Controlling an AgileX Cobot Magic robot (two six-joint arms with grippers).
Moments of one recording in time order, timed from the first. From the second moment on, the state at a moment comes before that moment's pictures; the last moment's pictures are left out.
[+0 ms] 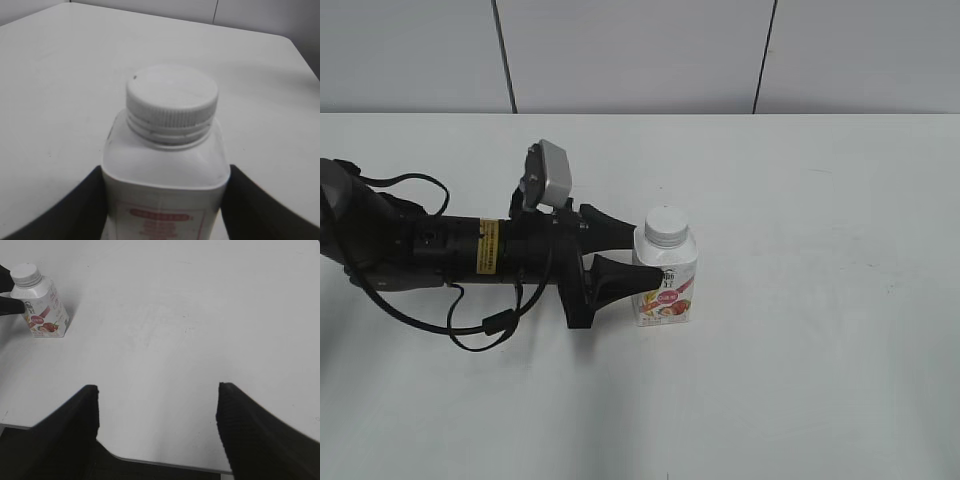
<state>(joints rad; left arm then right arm) -0.34 2.18 -0.95 1.26 -1.11 -0.52 0.07 -0.01 -0.51 0.15 1.10 -0.15</state>
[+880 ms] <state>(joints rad) -0.34 2.18 -0.95 1.26 -1.10 -0.52 0.07 -0.01 -0.51 0.15 1.10 -0.15</state>
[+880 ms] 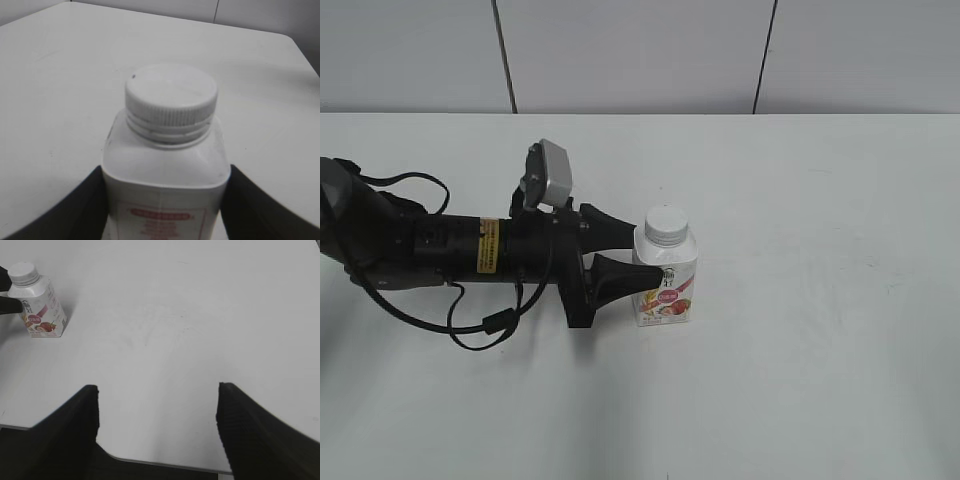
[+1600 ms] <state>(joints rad) -0.34 2.18 -0.95 1.26 -1.10 -0.52 0.07 0.72 -0.74 0.15 1.10 -0.13</state>
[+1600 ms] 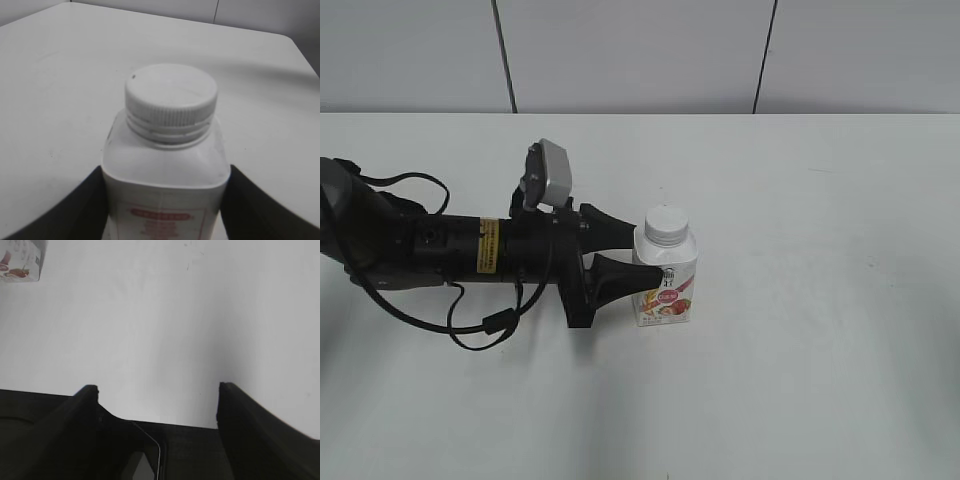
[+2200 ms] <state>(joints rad) -0.34 2.18 -0.95 1.26 -1.11 -0.52 0.07 1.26 -0.96 0.15 1.14 -0.12</state>
